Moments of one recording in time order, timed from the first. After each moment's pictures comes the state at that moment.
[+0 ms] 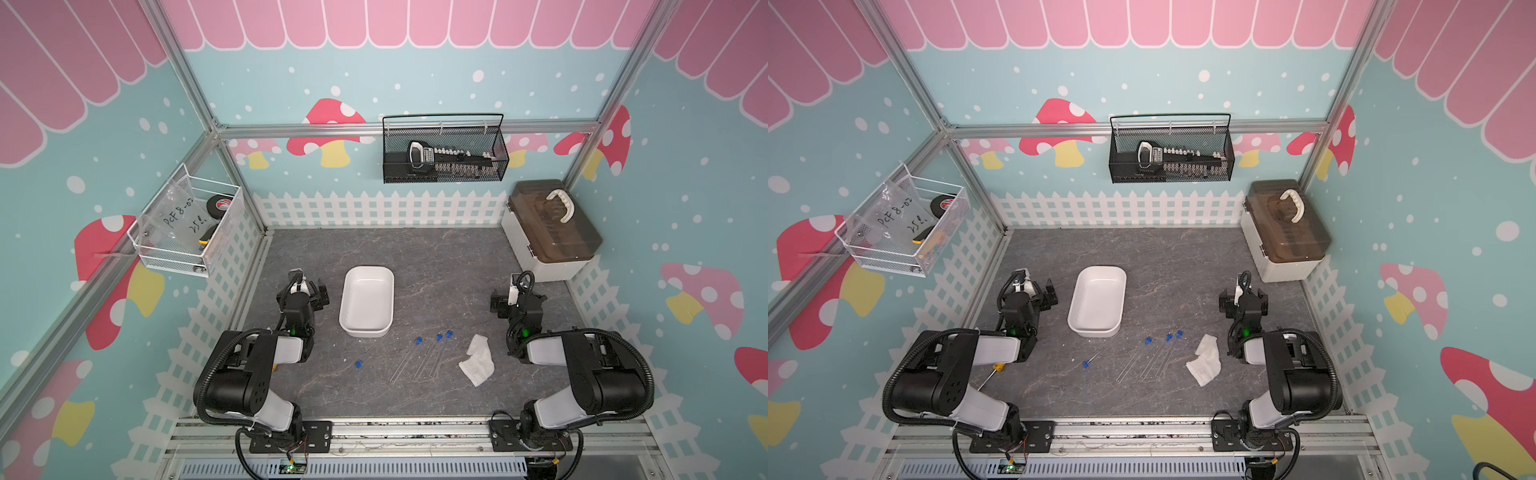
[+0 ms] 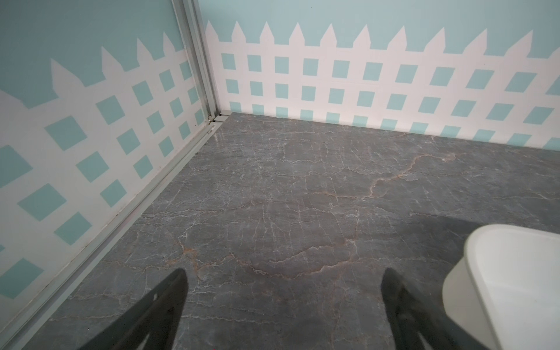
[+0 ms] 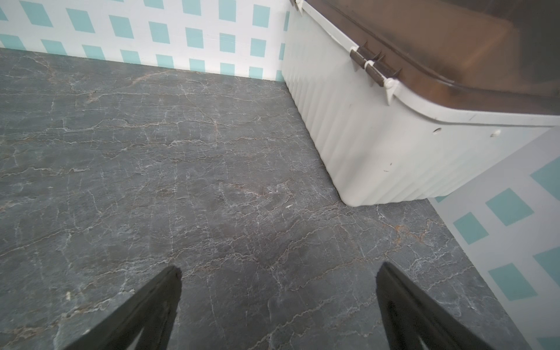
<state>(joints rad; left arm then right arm) -0.06 1.54 0.38 0.90 -0.29 -0.09 0.02 1.52 0.34 0.84 0.21 -0.11</state>
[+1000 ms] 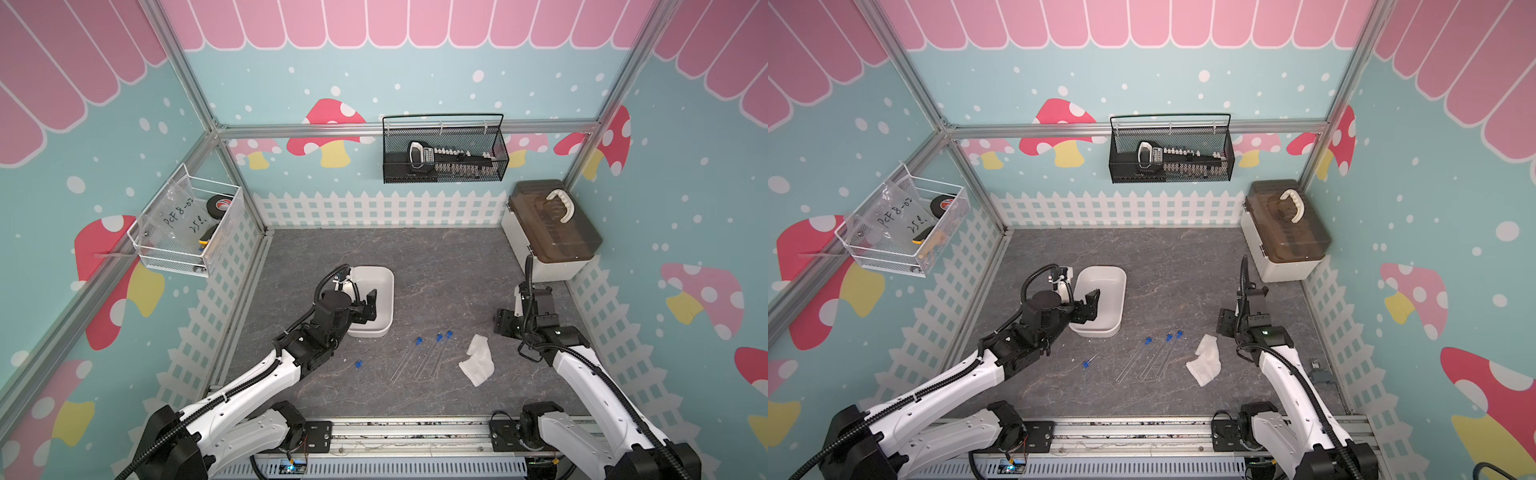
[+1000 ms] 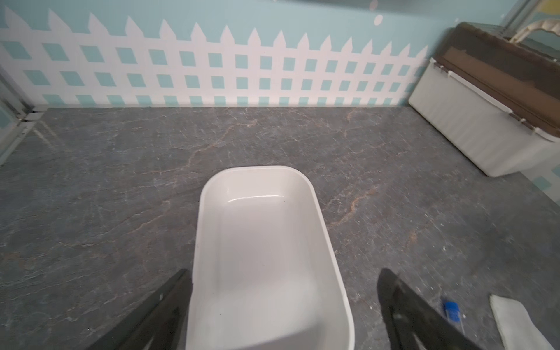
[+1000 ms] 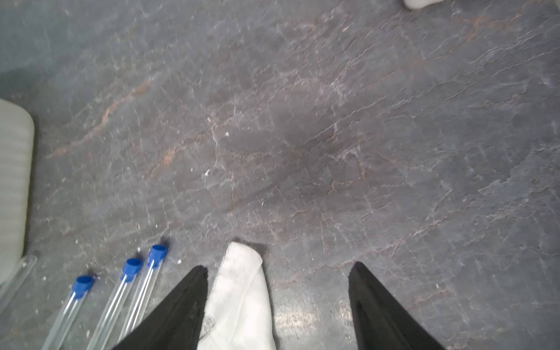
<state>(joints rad) -0.68 1.03 0.66 -0.06 -0.35 -0.32 0.14 0.97 0.65 -0.62 0.03 0.32</state>
